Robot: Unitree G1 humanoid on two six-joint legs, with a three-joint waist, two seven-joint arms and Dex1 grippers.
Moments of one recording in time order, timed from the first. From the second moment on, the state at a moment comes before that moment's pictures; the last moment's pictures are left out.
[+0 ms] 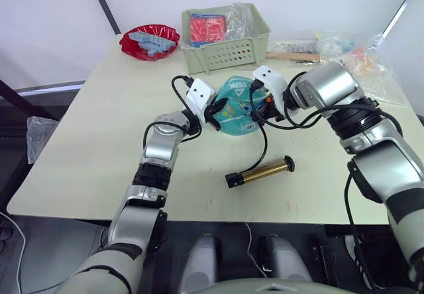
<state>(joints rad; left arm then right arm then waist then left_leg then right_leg) -0.74 0.30 -0.05 0.48 -0.04 0.10 -0.66 -1.26 -0.39 0.51 0.49 0.25 1.21 0.86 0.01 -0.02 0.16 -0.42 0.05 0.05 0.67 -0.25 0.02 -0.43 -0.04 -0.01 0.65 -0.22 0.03</state>
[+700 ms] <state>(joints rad) -0.74 0.29 -0.05 0.48 -0.03 0.10 -0.65 -1.28 -0.34 0.49 0.59 0.14 1.15 0.90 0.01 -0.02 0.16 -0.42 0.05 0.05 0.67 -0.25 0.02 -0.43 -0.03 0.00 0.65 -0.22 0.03</state>
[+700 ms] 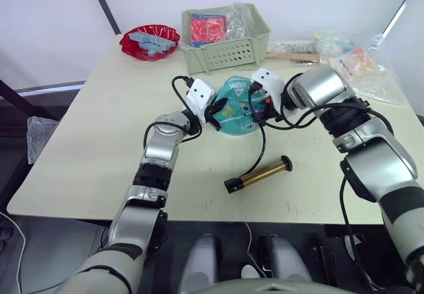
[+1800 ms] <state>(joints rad) -0.72 0.29 -0.05 0.47 -0.03 0.09 -0.65 -1.37 -0.29 0.59 0.77 -0.02 1.00 1.05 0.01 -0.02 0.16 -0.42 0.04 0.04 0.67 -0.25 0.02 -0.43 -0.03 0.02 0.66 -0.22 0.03</state>
